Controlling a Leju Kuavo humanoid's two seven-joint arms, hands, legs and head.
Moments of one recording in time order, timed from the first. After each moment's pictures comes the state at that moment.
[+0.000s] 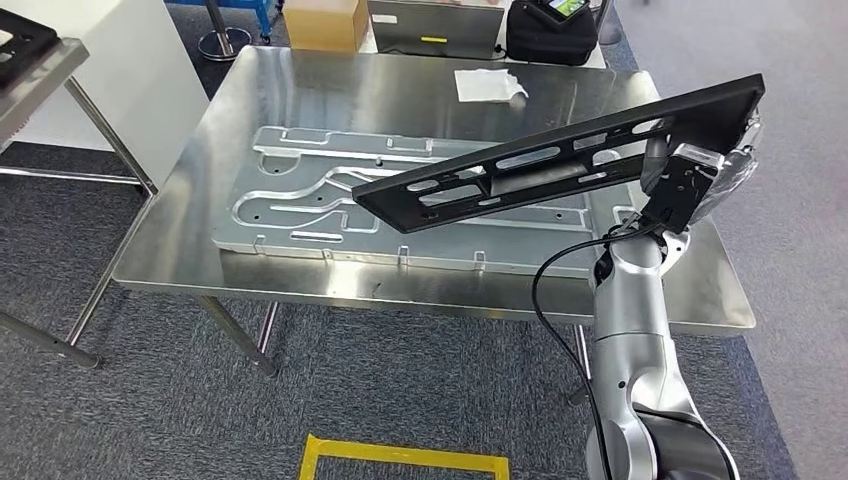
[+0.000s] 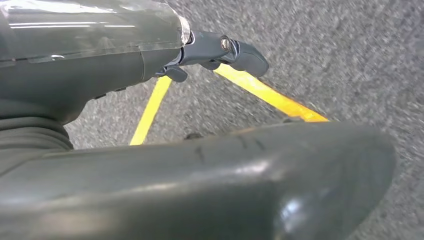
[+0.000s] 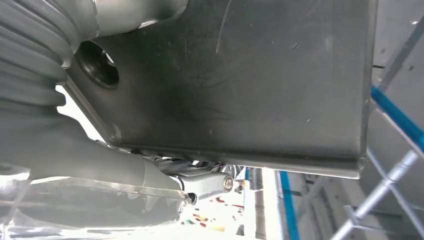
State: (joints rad) left arm -0.08 -0.12 1.18 -0.20 -0.85 0.11 -0.35; right arm -0.73 0.13 -0.36 -1.09 0.27 -0.70 -0.69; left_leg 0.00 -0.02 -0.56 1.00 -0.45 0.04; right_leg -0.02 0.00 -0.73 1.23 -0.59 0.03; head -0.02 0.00
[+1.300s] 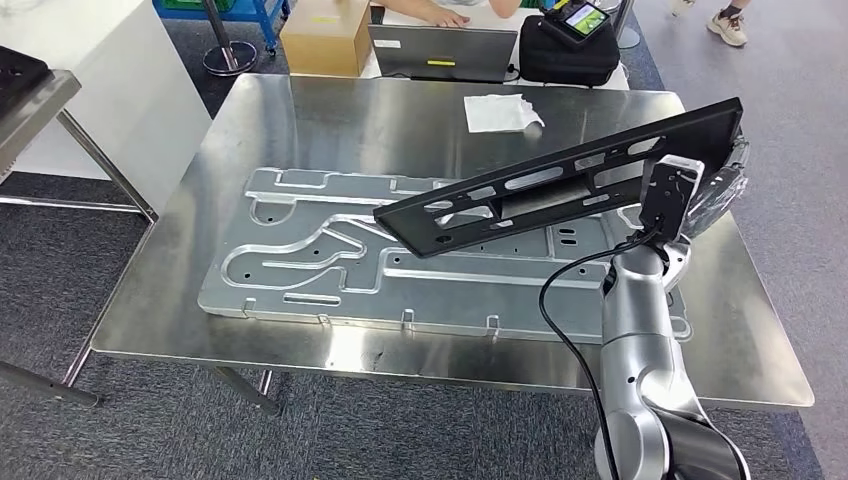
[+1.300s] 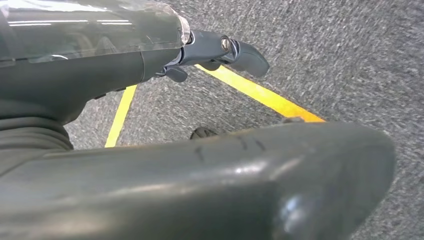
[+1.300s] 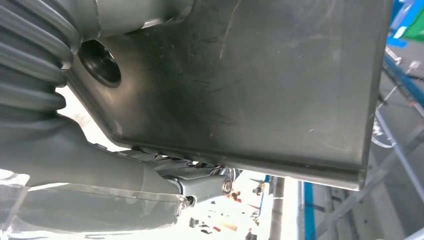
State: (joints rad) left arm -0.09 -0.12 1.18 -0.20 -0.88 0.13 -0.34; right arm -0.75 0.10 -0.47 -0.94 0.41 -0.70 -0.69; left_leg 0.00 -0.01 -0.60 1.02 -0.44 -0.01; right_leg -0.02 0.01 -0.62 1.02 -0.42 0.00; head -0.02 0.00
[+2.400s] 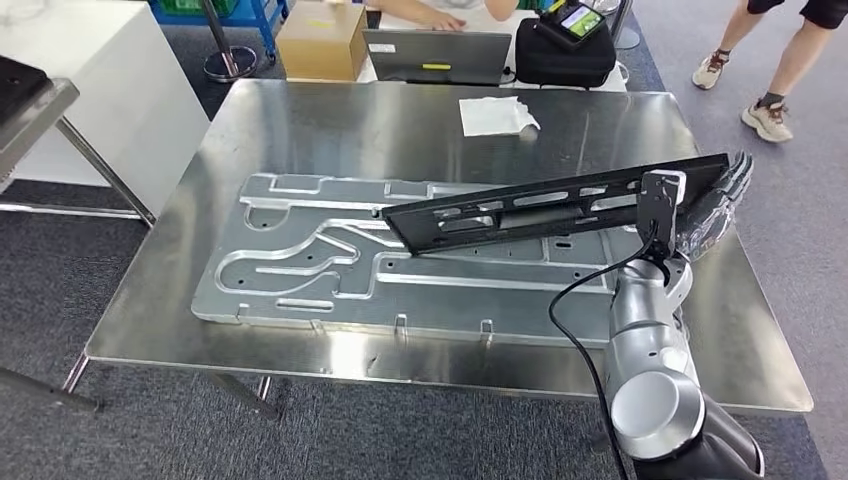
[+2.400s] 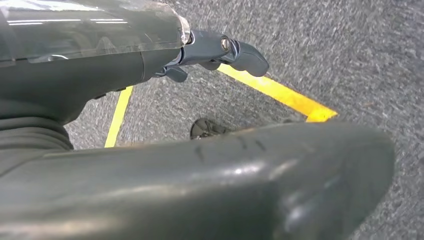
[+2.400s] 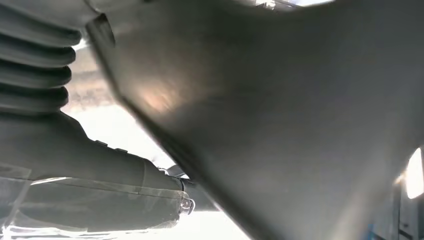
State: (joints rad) left arm -0.09 -0.11 1.18 -0.20 -0.90 0.10 -0.33; right arm -0.86 0.07 -0.83 -0.60 0.76 -0.70 -0.69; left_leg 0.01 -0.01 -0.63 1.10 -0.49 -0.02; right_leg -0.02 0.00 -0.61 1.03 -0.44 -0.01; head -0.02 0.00
